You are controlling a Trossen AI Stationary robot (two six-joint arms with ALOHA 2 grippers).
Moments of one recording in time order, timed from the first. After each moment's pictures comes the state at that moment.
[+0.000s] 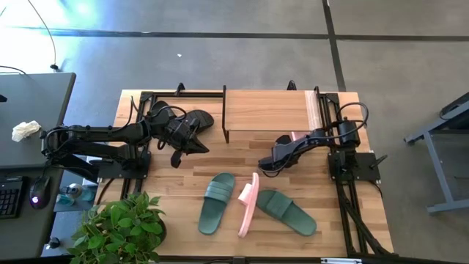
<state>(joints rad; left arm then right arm) 0.39 0.97 0.48 0.34 0.62 -0.10 0.04 1.97 0.99 -1.19 0.61 1.30</state>
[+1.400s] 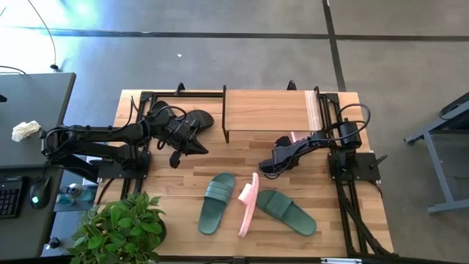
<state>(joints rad) 0.39 0.97 0.48 0.34 0.65 -0.10 0.07 1.96 0.99 -1.18 0.64 1.30</state>
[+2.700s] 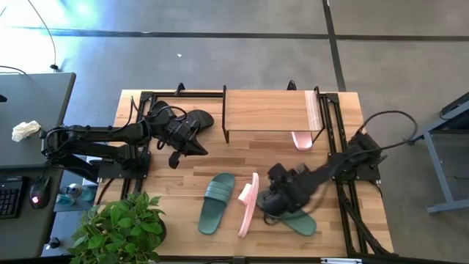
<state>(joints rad) 0.39 0.97 0.48 0.33 0.67 -0.11 0.56 1.85 1.76 -1.56 0.38 1.51</state>
